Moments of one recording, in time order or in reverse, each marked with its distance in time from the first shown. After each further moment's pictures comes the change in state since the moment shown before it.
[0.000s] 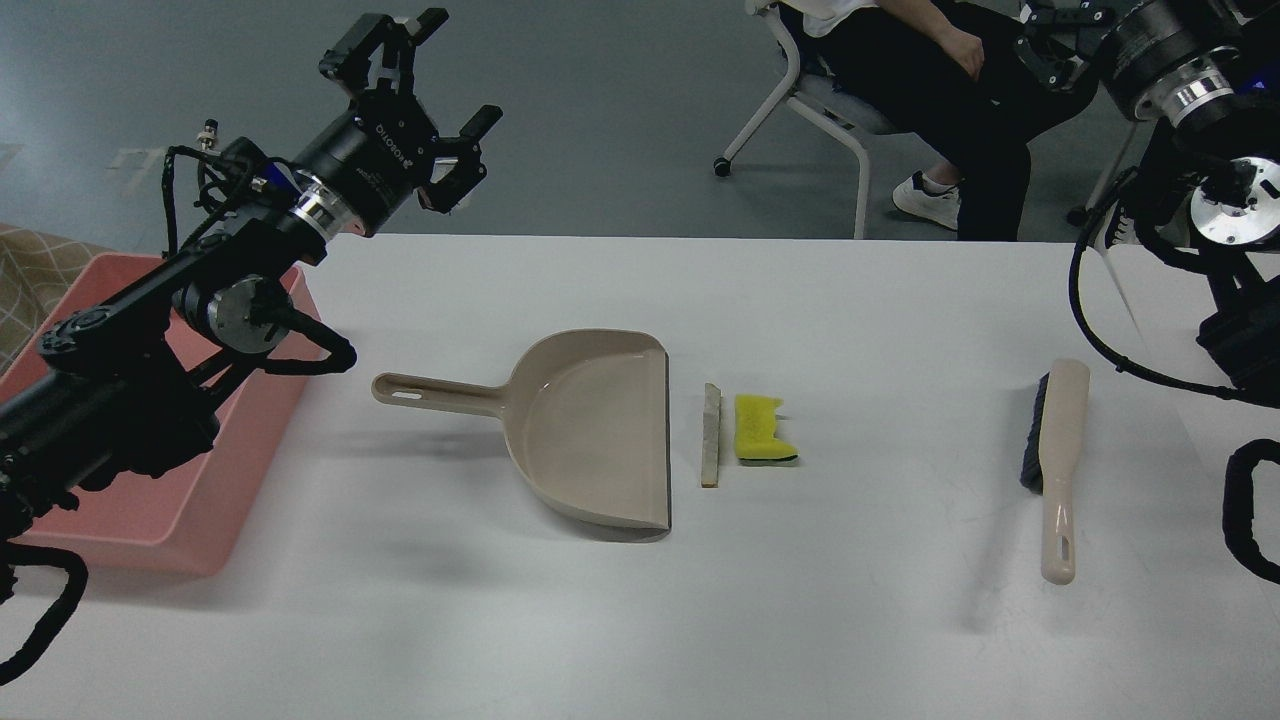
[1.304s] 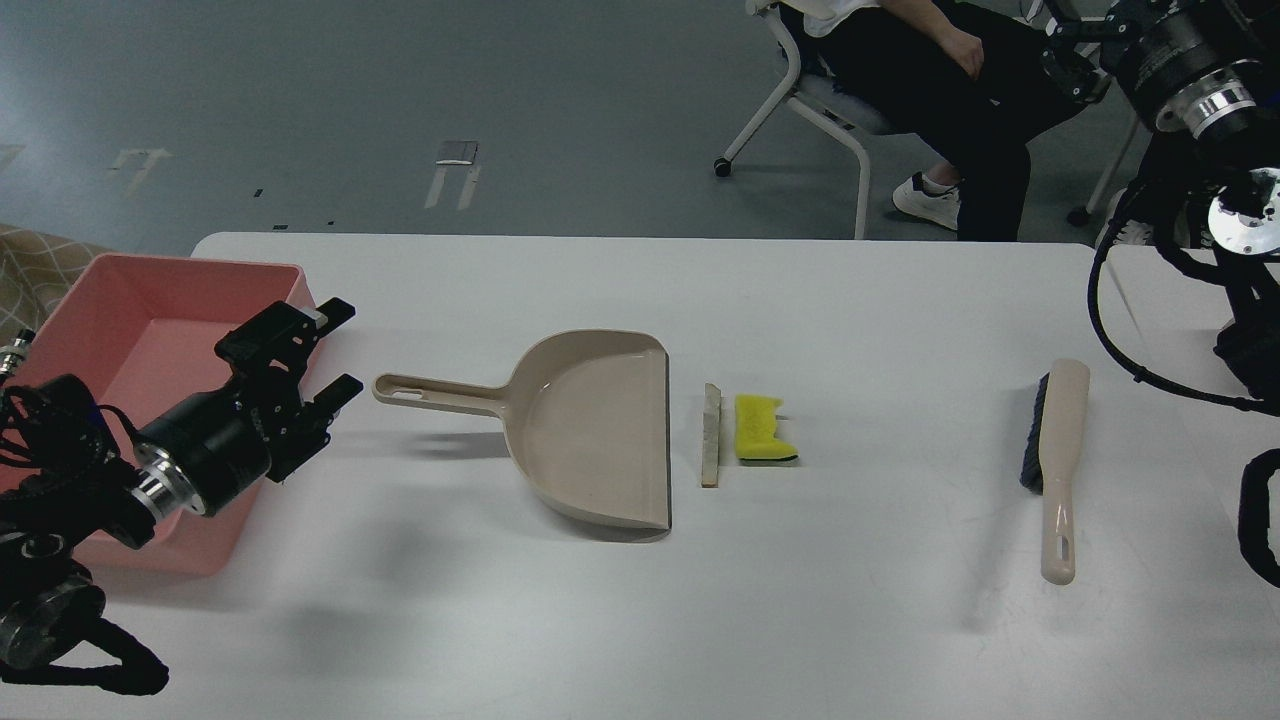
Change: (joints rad) left arm 0.682 0.519 -0.071 -0.716 0.300 0.451 -0.030; right arm -0.021 -0.026 0.002 0.000 0.000 -0.029 0.004
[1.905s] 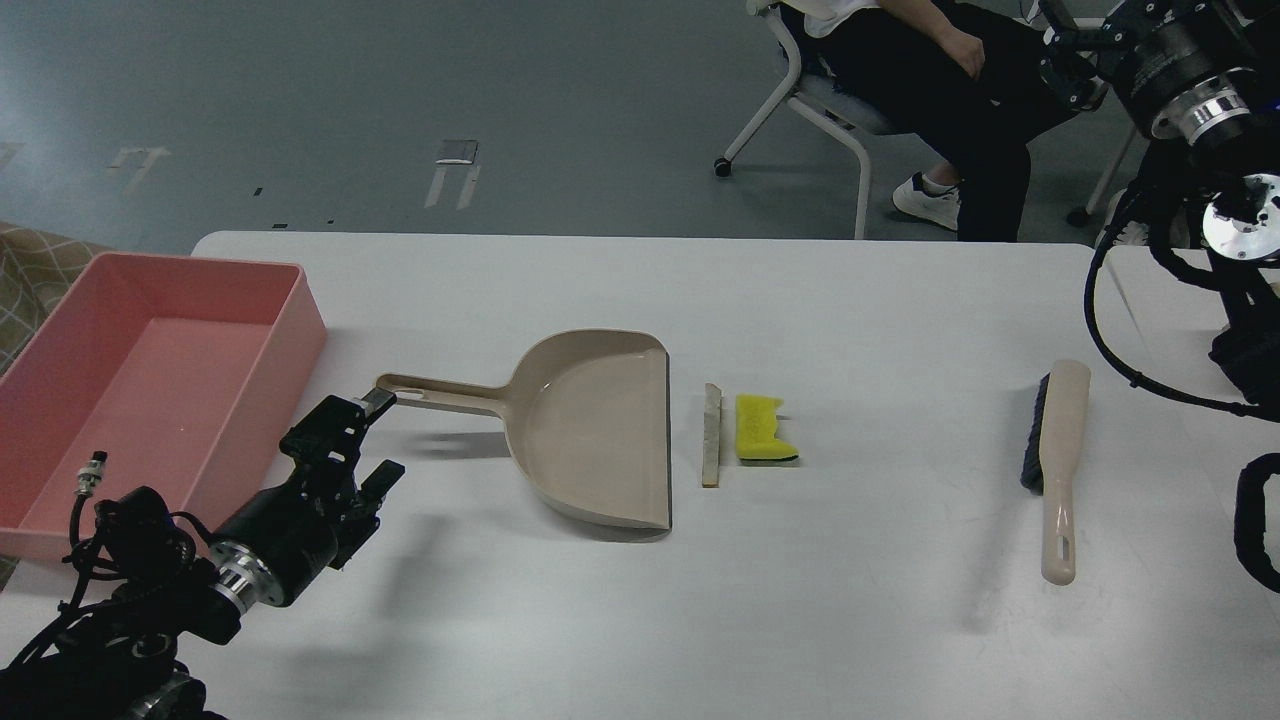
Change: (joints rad) left arm 0.152 -0.236 -0.001 -0.023 0.089 0.204 0.031; right arm -0.008 0.006 0.000 0.000 0.000 -0.010 -0.001
